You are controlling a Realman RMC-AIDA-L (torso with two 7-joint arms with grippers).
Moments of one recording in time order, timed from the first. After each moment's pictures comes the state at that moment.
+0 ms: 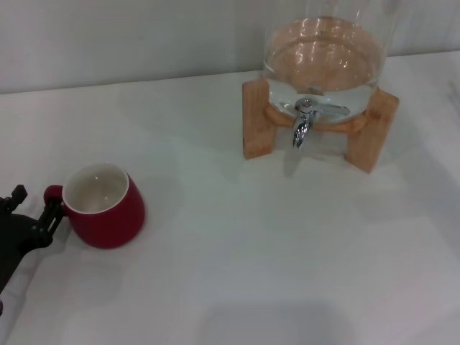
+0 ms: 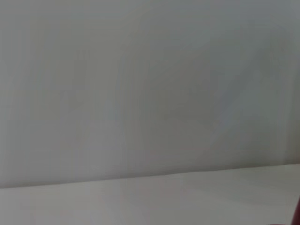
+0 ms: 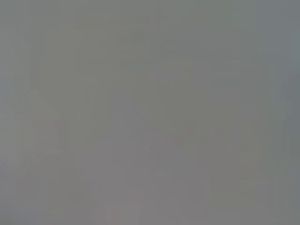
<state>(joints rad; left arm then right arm) -0.32 -2.09 -1.27 -0.21 -0.07 -1.01 2.78 0.37 1.95 2.25 0.27 -0.42 1.28 -2.74</state>
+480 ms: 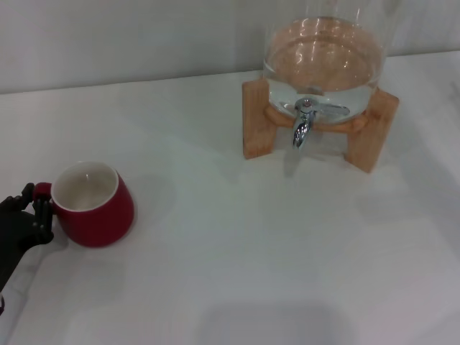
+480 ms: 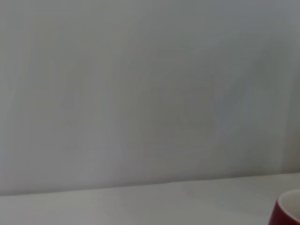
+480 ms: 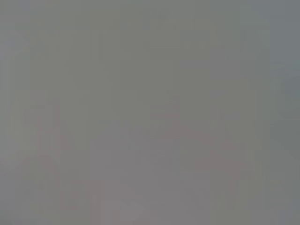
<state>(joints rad) -0.32 -2.09 -1.27 -0.23 -0.07 -1.02 2.77 0.36 1.95 2.25 0.27 -0.42 1.29 -2.74</state>
